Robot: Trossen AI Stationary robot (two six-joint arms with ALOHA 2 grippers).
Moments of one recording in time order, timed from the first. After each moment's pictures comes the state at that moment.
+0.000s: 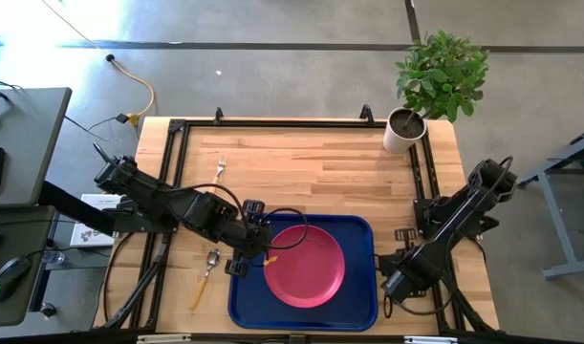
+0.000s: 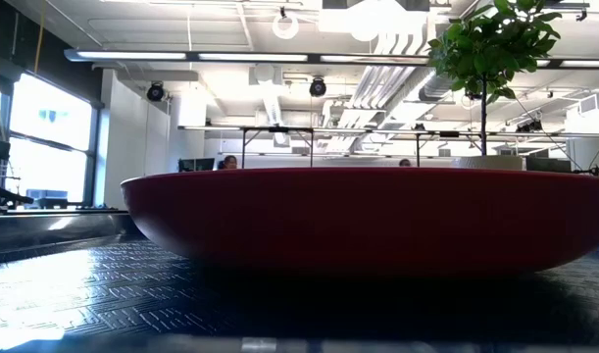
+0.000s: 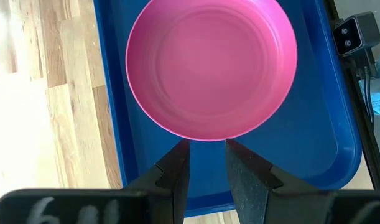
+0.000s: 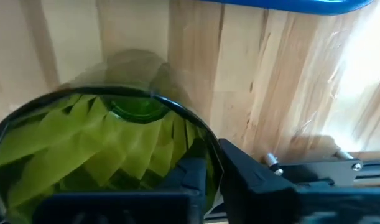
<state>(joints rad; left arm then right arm) -0.44 1.64 1.66 -1.15 -0.19 -0.16 0.83 1.56 1.12 -1.33 -0.02 0.76</state>
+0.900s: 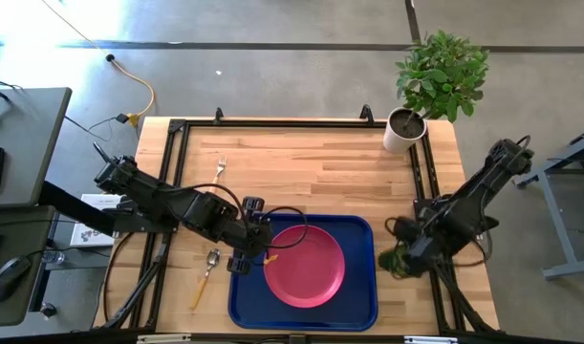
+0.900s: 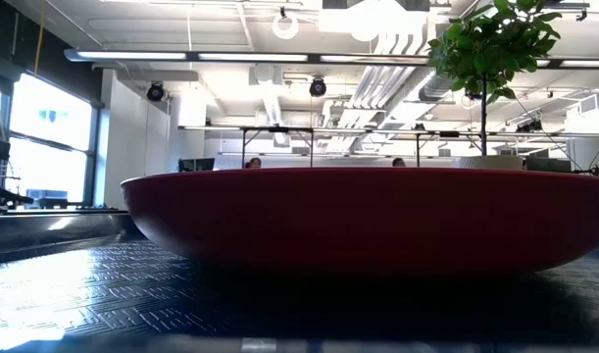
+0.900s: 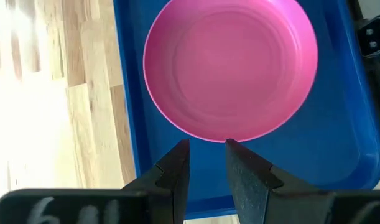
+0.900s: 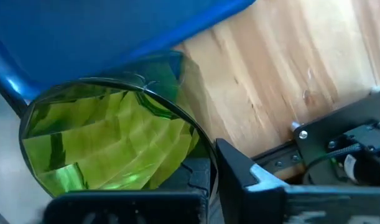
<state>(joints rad) -0.43 1.64 1.66 -1.16 -0.25 -0.16 0.76 1.21 1.13 -1.38 0.03 1.27</state>
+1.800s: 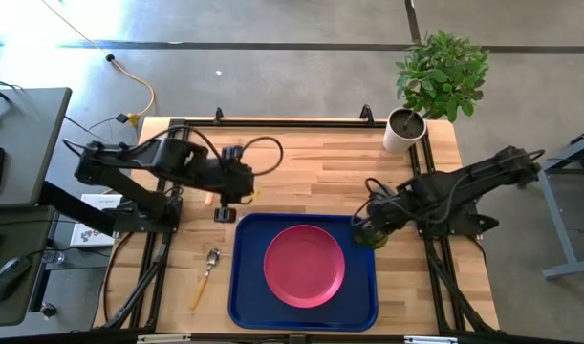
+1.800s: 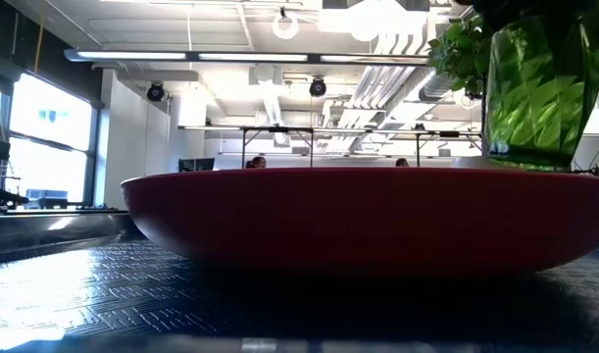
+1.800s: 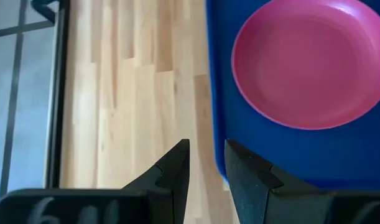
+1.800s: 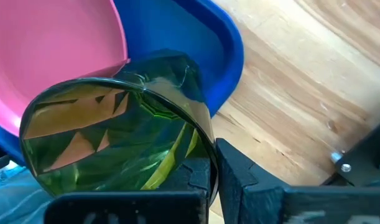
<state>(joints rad) -0.16 1.41 1.66 -1.27 -0.26 0.03 0.32 1.24 1.13 -1.24 -0.02 1.27</state>
